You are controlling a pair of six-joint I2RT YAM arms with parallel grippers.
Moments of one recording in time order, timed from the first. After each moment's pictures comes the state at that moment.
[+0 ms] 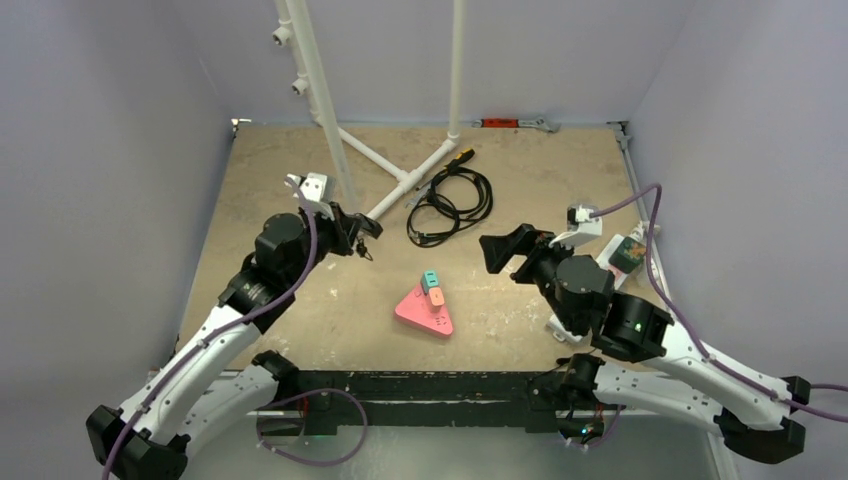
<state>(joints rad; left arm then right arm) -0.54 0.77 0.72 -0.10 0.03 -0.31 1.06 0.68 0.86 -0.42 0.72 0.73</state>
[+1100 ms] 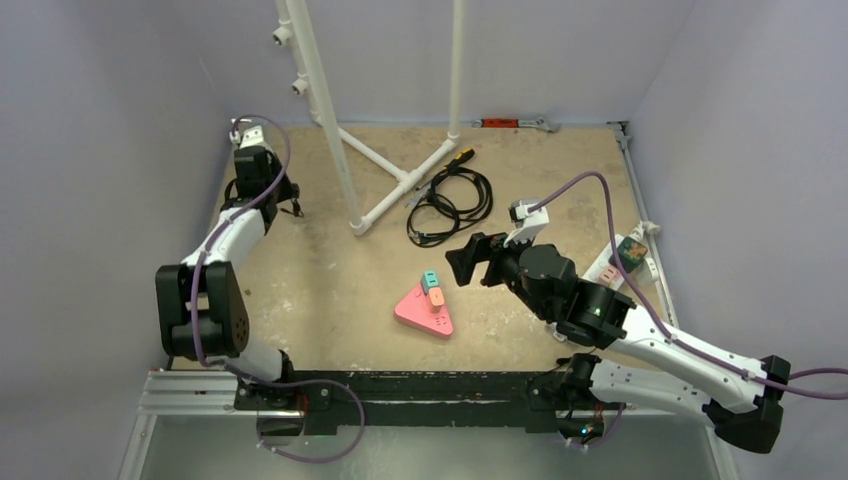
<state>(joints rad) 0.08 1.49 1.00 -0.01 -0.05 -0.31 1.04 0.83 0.84 -0.30 0.50 0.54</state>
